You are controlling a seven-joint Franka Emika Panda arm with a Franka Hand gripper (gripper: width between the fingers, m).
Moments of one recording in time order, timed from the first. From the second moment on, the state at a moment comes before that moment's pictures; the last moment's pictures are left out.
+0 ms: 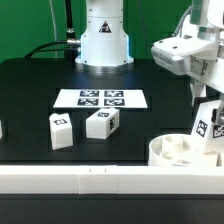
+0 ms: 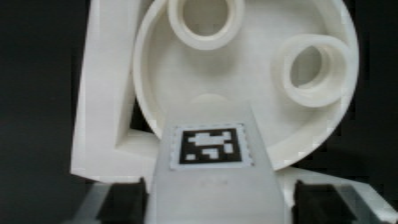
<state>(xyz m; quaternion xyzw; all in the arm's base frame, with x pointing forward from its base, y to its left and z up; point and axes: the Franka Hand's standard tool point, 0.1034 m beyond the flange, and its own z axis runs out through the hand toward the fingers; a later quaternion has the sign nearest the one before) 0.630 0.112 0.084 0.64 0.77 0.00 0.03</state>
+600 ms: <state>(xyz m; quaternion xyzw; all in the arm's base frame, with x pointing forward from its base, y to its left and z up) 0.628 0.105 0.083 0.75 0.66 -0.01 0.02</state>
